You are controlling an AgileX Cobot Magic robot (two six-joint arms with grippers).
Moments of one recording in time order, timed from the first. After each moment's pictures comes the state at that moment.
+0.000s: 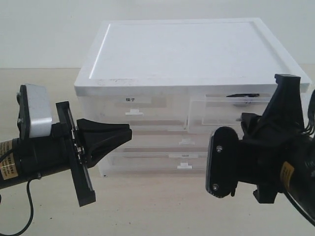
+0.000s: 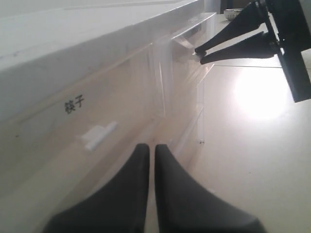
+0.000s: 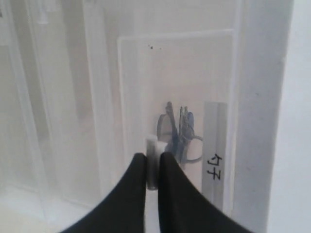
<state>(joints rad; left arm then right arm) -0.32 1.66 -0.37 0.85 -1.21 -0.16 1.13 1.24 -0.43 -1.63 0.90 0.76</state>
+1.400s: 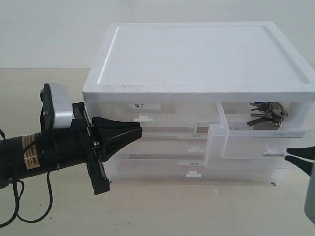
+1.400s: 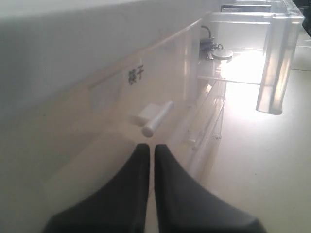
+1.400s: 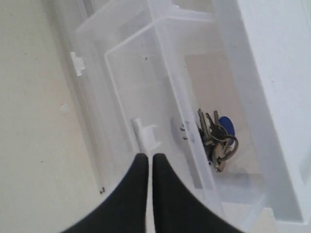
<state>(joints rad) -0.32 1.79 -0.47 0.85 -1.22 -0.19 1.14 0.65 -0.43 -0.85 0.79 0.11</state>
